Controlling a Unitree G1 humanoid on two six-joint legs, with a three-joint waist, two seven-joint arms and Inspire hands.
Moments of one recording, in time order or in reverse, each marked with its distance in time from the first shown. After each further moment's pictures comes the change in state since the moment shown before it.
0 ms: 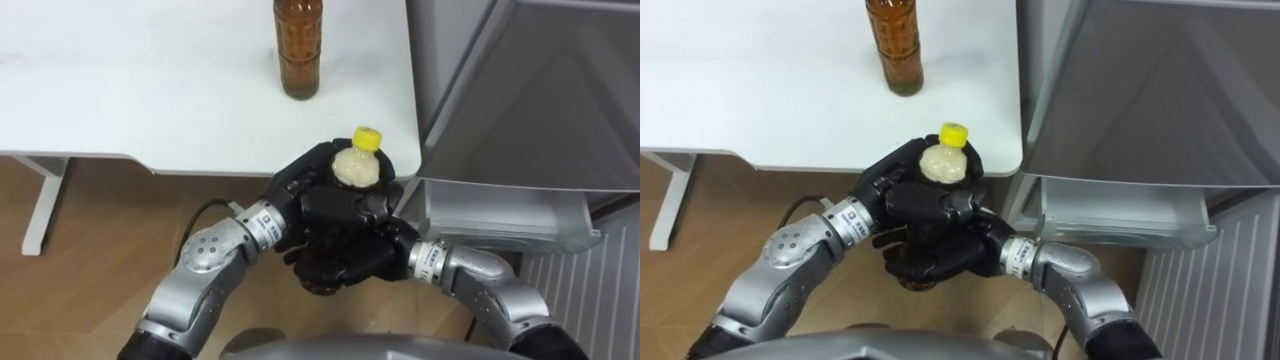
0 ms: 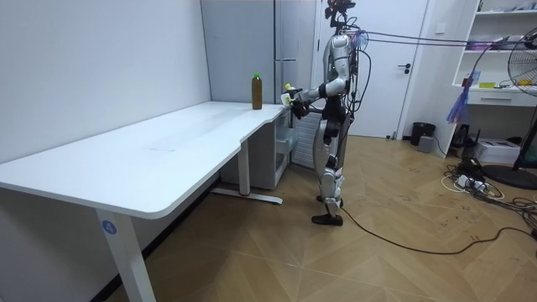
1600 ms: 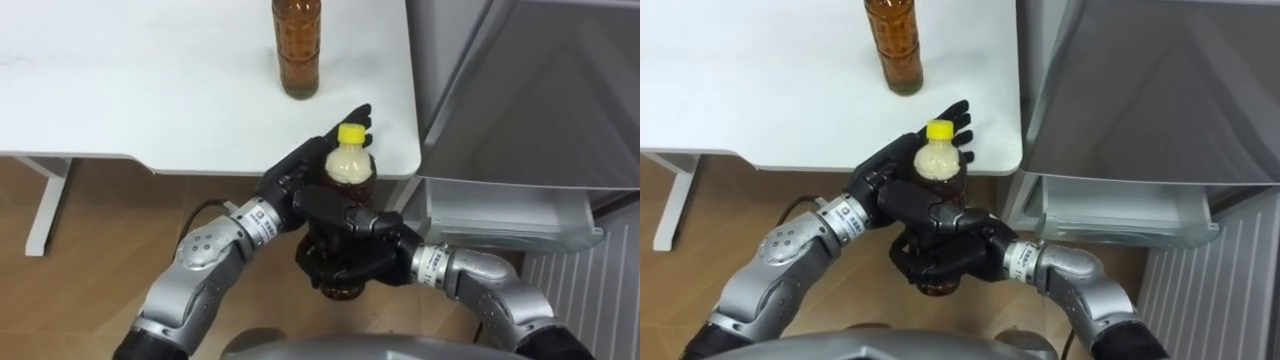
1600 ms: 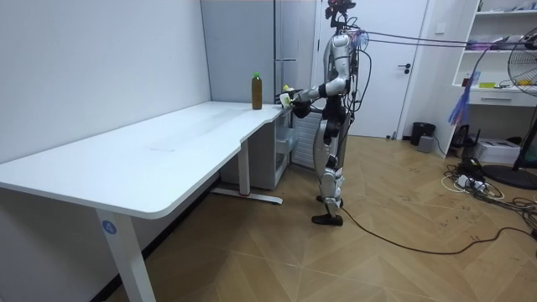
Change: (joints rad) left arm -0.023 0.013 0.009 0.006 -0.081 0.001 0.025; right arm 0.001 -0.034 0.039 0.001 0.031 -0.001 -0.010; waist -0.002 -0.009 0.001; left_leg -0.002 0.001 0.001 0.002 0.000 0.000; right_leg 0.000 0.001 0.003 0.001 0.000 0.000
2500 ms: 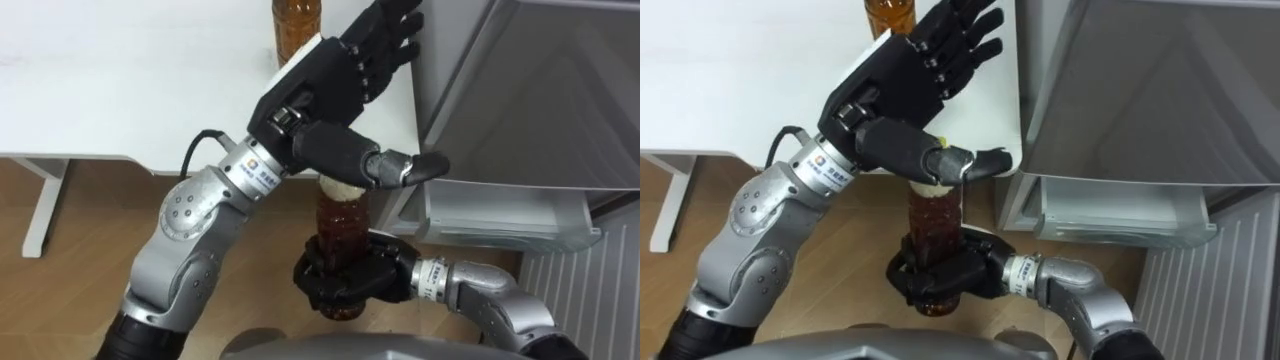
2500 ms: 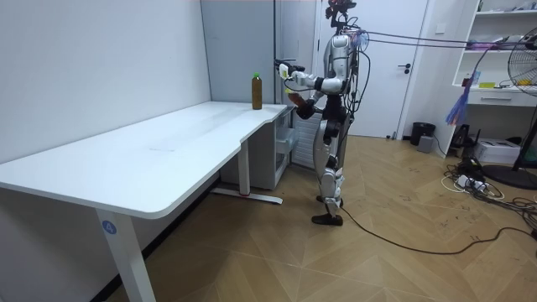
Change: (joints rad) left arm -0.064 -0.030 0.054 -0.355 -0.073 -0.043 -0.047; right arm 0.031 0.002 -0.003 0.000 -0.055 0.044 0.069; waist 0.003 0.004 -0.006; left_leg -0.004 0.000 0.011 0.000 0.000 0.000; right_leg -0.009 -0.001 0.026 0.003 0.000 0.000
